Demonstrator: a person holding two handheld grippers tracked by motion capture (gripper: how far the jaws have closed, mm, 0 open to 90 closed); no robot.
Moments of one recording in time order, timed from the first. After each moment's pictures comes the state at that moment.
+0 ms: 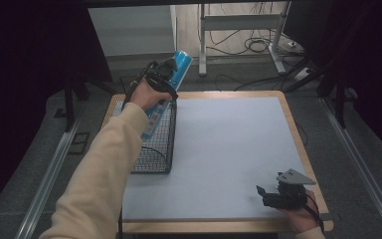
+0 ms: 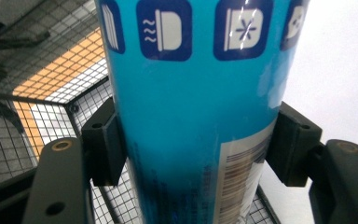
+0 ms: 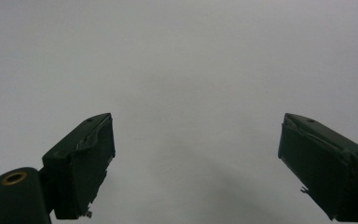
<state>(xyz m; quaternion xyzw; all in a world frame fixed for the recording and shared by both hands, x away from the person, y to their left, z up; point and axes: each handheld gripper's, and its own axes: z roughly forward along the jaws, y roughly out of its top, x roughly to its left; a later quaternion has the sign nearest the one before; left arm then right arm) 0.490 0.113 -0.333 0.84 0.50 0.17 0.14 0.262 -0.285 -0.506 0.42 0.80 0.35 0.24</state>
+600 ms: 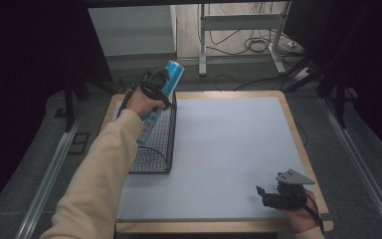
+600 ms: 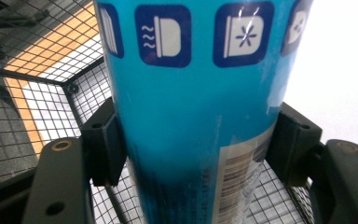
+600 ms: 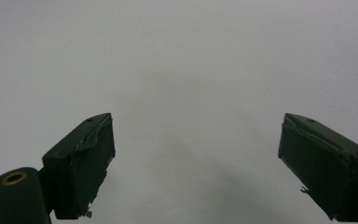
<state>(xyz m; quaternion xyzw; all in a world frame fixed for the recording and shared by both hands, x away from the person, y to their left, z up) 0.500 0.135 -0.374 0.84 0.51 0.16 0.11 0.263 -0.285 -0.508 0.42 0.80 0.35 0.24</state>
